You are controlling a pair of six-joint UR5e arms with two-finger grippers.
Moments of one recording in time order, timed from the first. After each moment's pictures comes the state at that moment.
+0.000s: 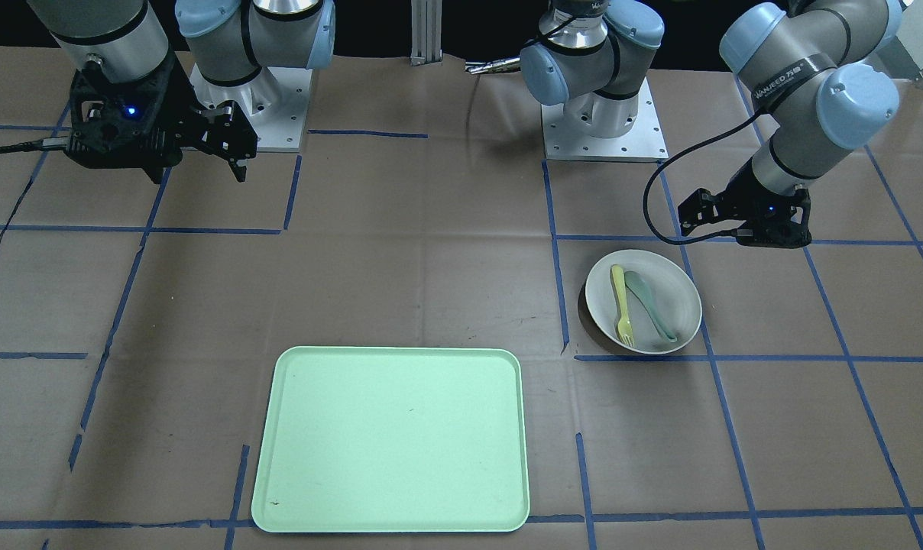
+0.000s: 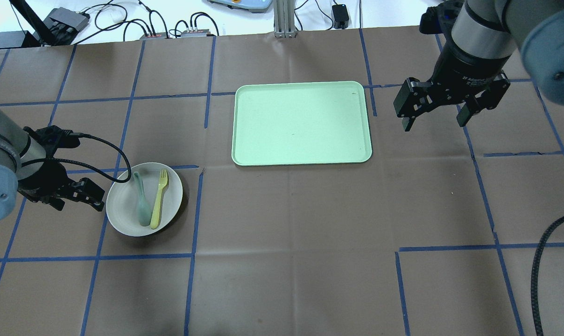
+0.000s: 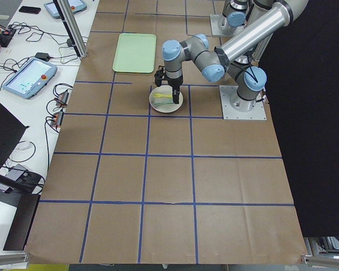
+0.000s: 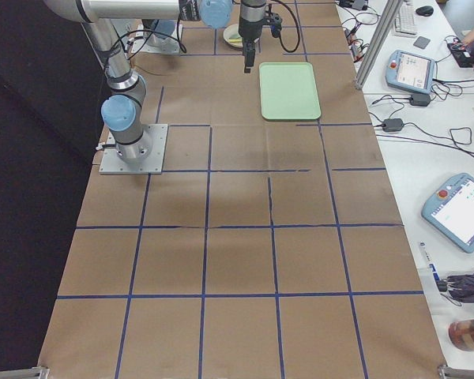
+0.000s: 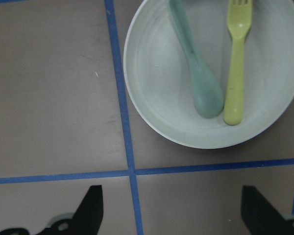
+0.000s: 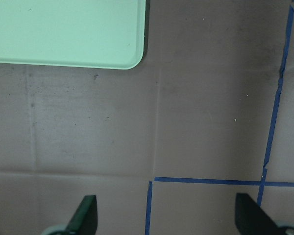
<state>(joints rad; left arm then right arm) -1.08 -1.56 -2.12 -1.15 1.63 0.54 1.56 -1.61 1.62 -1.51 -1.57 -0.07</state>
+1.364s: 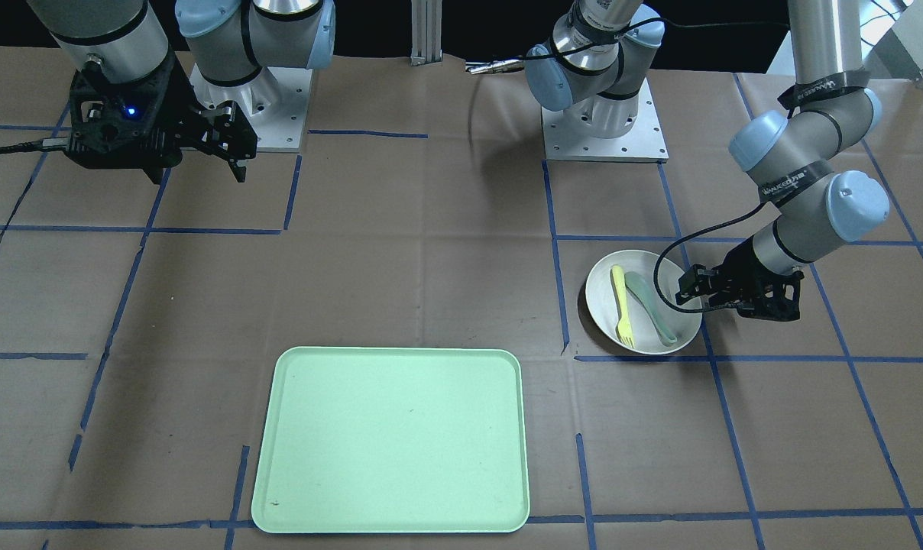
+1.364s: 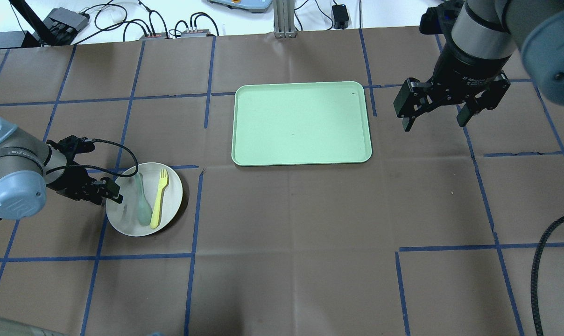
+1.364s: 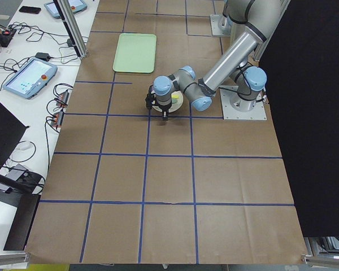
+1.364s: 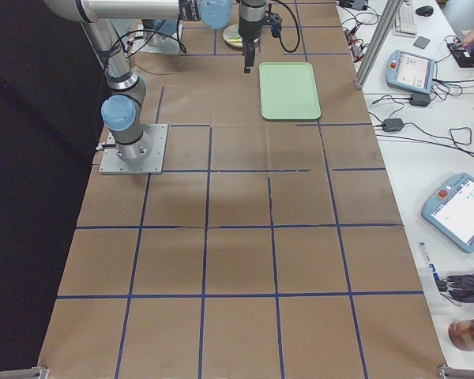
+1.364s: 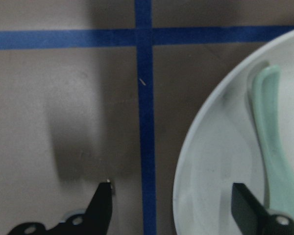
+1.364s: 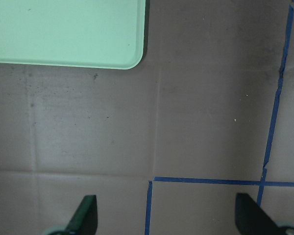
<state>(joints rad) -1.00 -1.83 -2.12 -0.92 1.44 0.60 1.56 -1.61 1.62 -1.51 -1.57 -0.07</state>
